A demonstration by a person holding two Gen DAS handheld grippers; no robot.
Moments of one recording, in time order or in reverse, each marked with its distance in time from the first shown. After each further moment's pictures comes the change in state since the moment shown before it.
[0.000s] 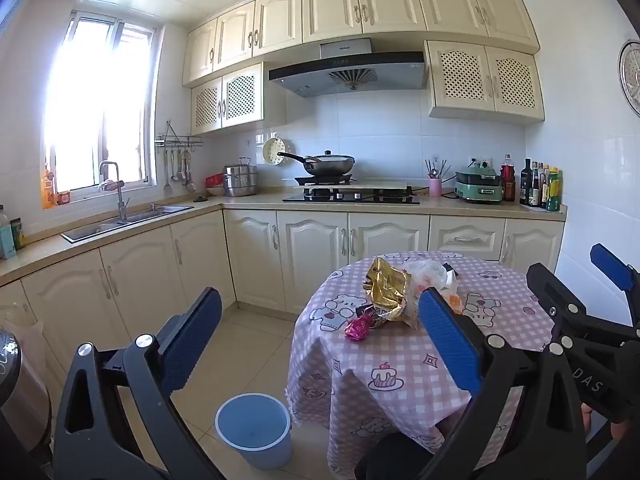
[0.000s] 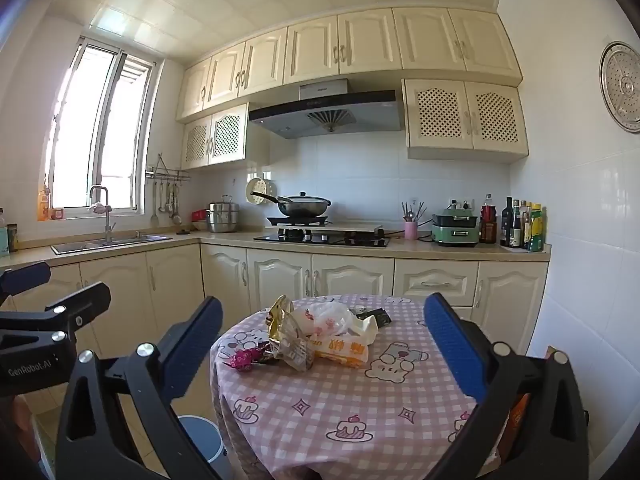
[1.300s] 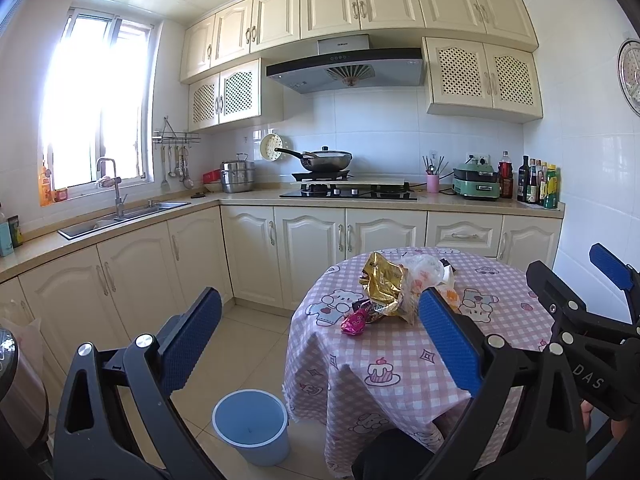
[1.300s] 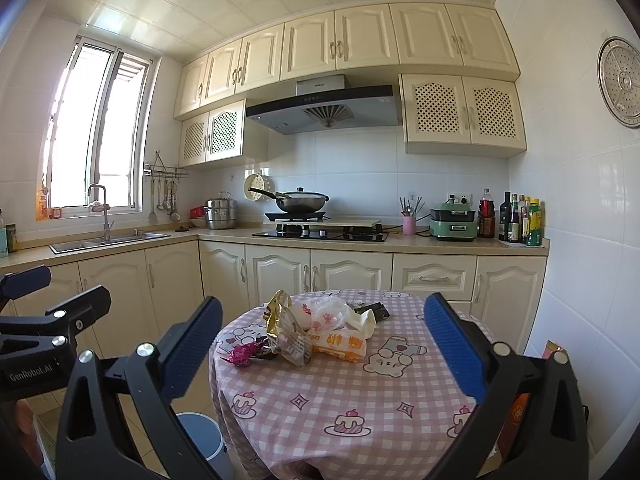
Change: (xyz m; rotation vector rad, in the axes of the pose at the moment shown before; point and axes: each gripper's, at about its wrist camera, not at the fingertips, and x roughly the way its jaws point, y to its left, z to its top) left arm 0.002 0.000 -0.002 -0.002 0.010 -0.008; right arm 0.004 -0.003 -0.005 0.005 0.014 -0.007
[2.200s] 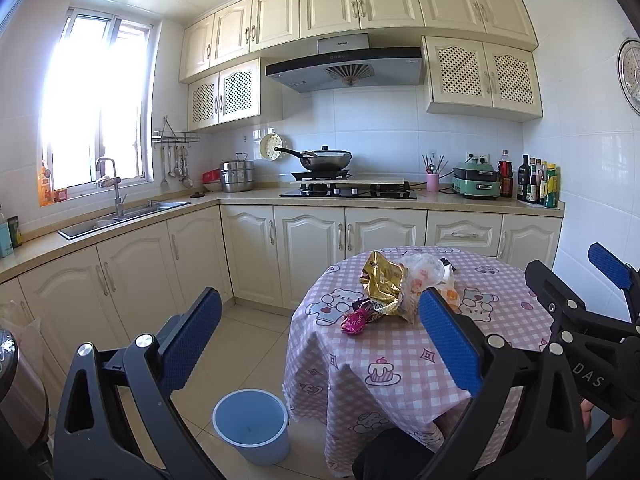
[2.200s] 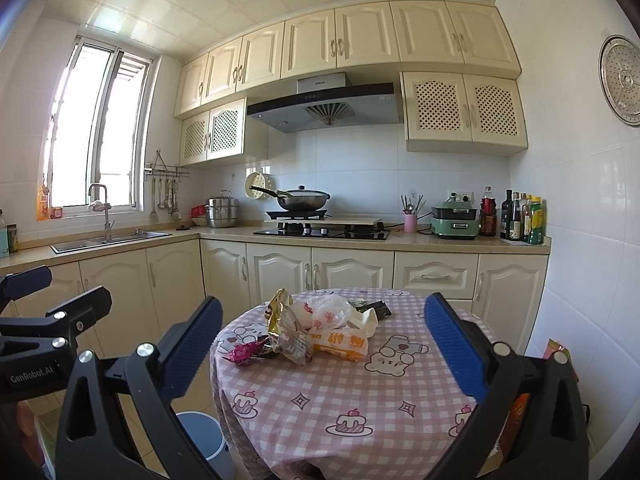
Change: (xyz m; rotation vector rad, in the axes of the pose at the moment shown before) left arm 0.001 -0.004 -0.001 0.003 0.004 0.002; right arm 0.000 0.001 -0.002 0.004 0.007 0.005
